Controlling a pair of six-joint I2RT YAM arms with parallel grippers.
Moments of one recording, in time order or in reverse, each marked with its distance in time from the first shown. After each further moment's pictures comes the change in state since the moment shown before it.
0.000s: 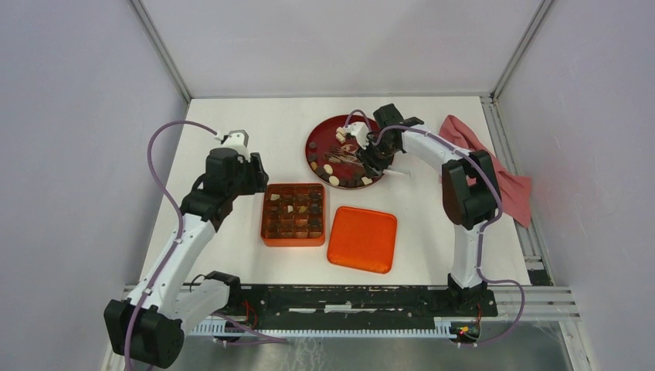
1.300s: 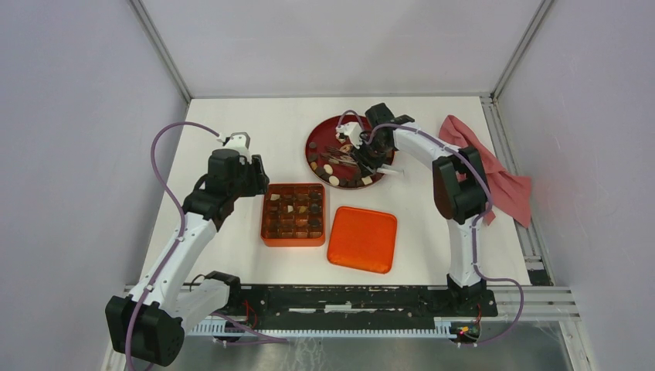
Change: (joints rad) left arm 0.000 0.034 -0.021 -0.001 0.001 0.000; right arm 0.027 0.121 0.132 -0.037 0.027 0.009
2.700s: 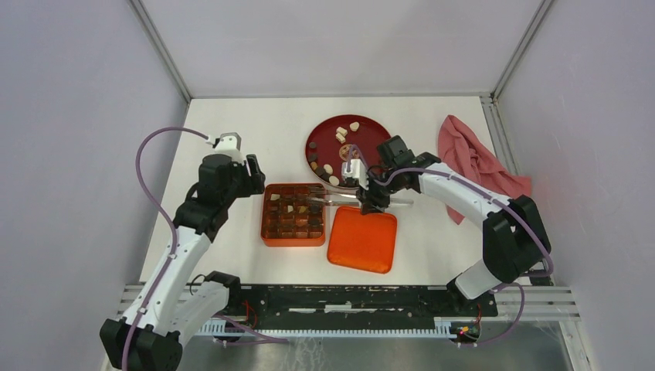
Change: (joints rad) left arm 0.000 -0.104 -0.011 0.002 -0.047 0.000; right arm 0.107 -0.578 -0.568 0.102 -0.284 -0.171
